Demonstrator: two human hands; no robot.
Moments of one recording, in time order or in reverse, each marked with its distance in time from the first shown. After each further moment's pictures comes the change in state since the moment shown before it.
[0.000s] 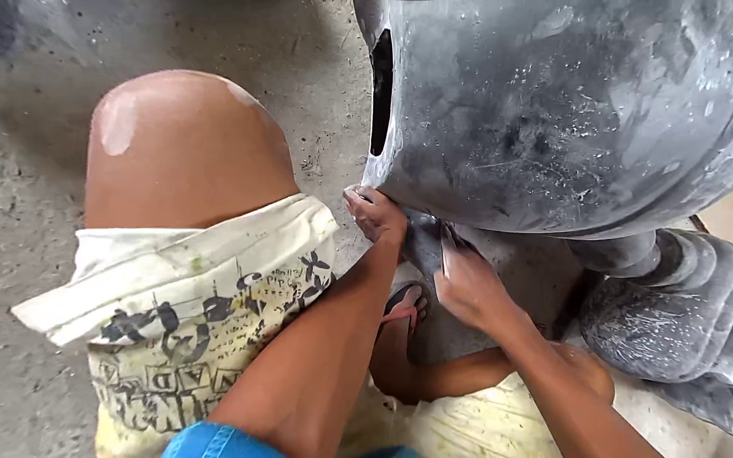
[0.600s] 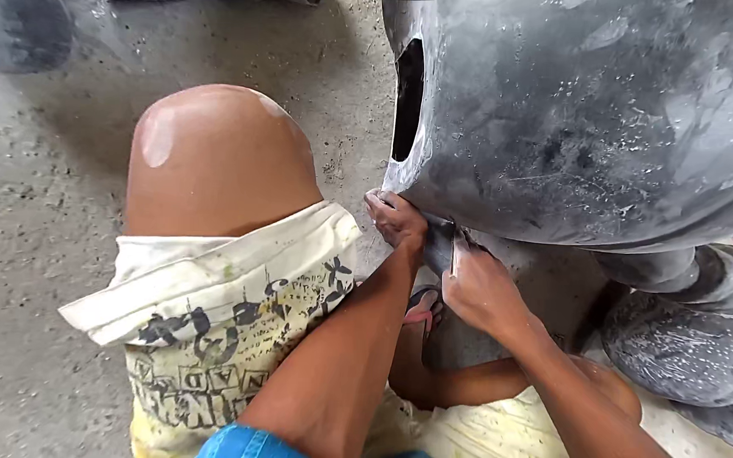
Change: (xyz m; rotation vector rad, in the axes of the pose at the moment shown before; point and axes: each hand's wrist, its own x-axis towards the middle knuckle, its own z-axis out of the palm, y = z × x) left_hand 0.005 -0.002 0.002 -0.028 -0.024 -0.004; right_hand 0.023 -0.030 -0.013 -0.035 -0.068 0.108
